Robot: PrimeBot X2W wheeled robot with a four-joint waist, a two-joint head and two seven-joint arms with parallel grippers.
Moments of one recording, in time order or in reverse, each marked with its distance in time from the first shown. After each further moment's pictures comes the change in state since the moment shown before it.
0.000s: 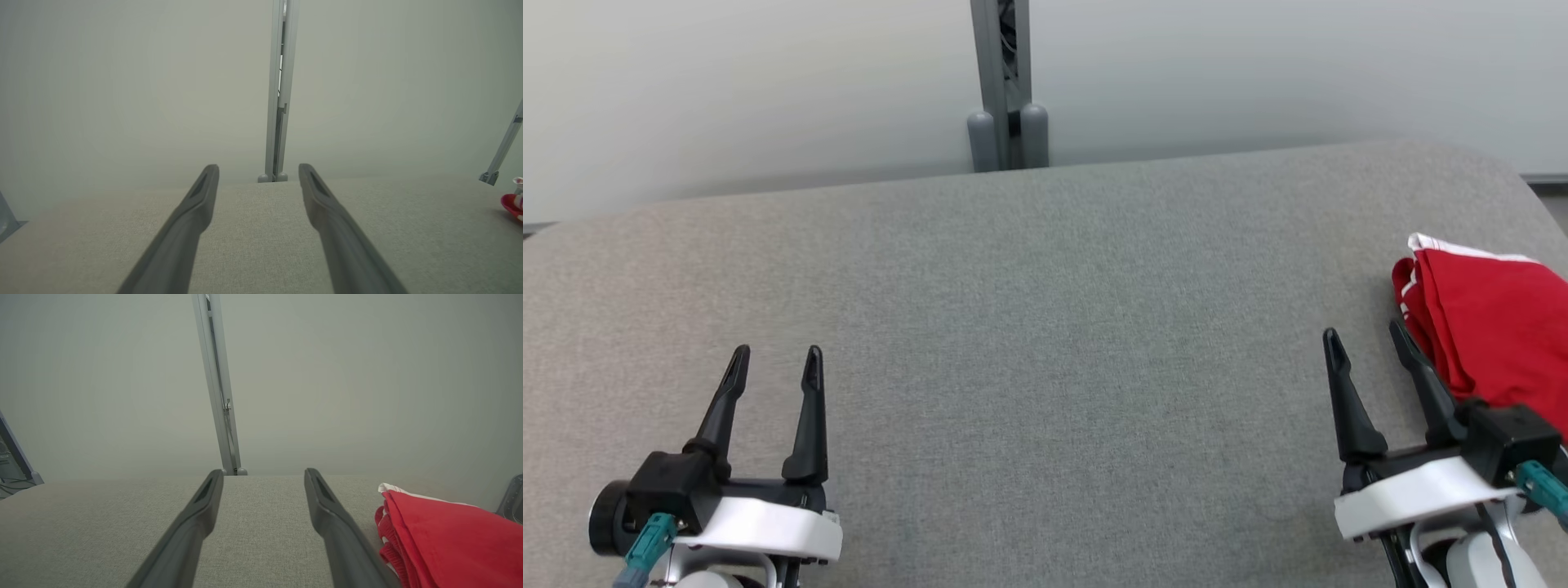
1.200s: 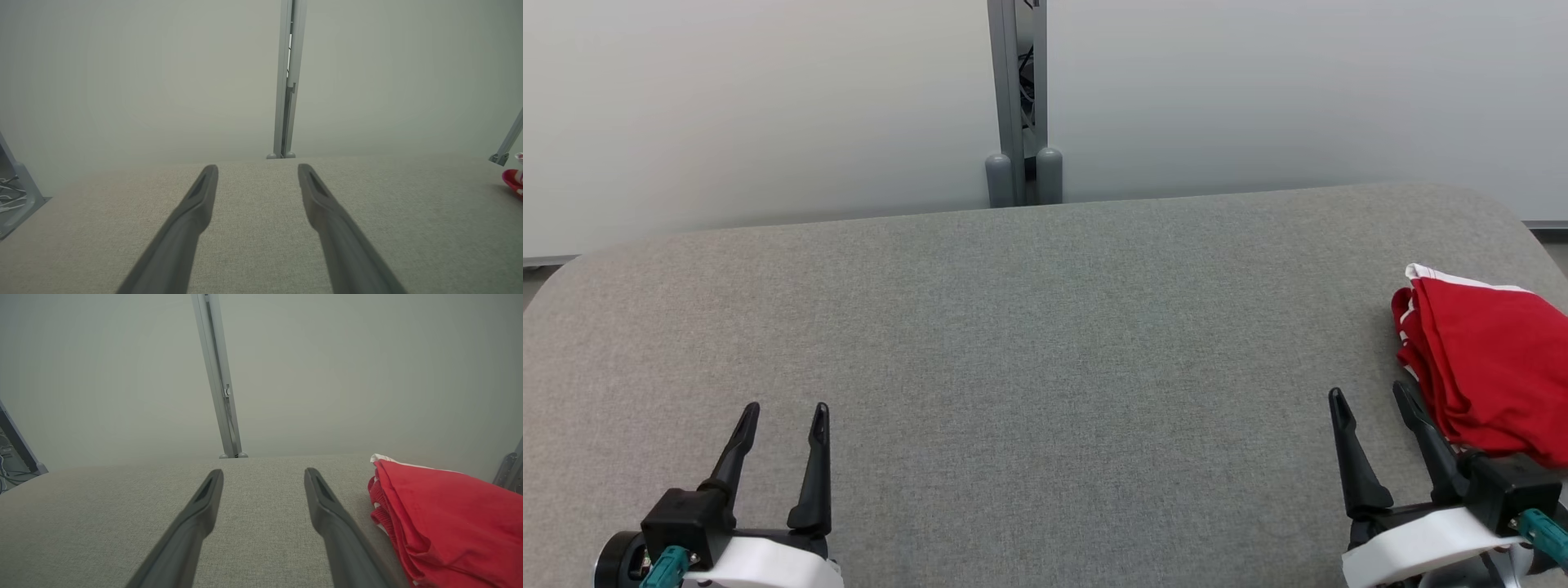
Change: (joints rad) left arm 0.107 0.028 -0.030 -0.020 -0.016 0.033 0.066; right arm 0.140 0.010 -0.027 -0.038 0.004 0.000 0.049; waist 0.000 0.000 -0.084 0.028
